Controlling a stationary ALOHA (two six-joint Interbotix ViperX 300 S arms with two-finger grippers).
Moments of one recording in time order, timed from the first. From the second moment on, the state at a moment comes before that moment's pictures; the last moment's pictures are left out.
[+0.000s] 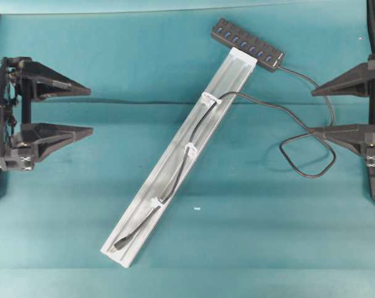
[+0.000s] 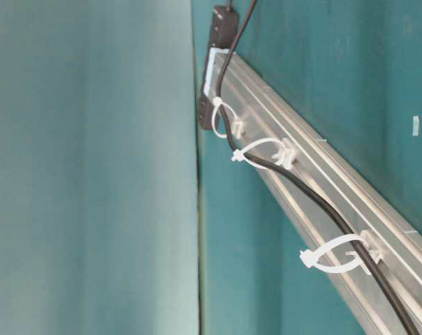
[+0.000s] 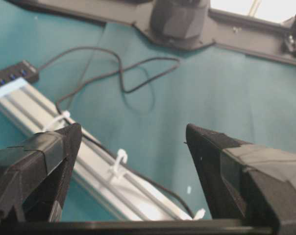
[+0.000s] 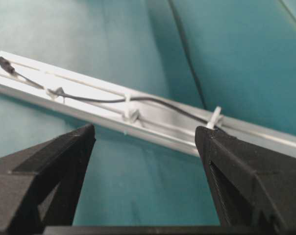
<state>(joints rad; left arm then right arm) 0.10 -0.81 0.97 0.02 -0.04 -0.17 -0.24 -0.99 1.05 0.27 0.32 -0.22</state>
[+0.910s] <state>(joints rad) 0.10 -0.89 0.97 0.02 -0.03 -0.11 -0.31 -1.23 1.12 0.27 0.33 -0.06</state>
